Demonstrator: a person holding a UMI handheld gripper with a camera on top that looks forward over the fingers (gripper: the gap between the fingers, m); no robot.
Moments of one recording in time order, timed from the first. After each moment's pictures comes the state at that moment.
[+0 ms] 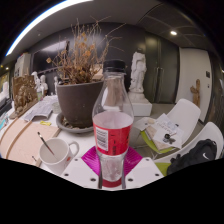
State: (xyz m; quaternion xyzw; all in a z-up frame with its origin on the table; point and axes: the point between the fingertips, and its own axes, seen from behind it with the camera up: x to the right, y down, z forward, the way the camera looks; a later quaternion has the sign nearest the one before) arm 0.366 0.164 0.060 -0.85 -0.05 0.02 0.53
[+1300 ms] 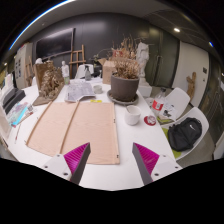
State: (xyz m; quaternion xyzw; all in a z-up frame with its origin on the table) arm 0.124 -0.179 0.167 -0.90 -0.04 -0.01 0.43
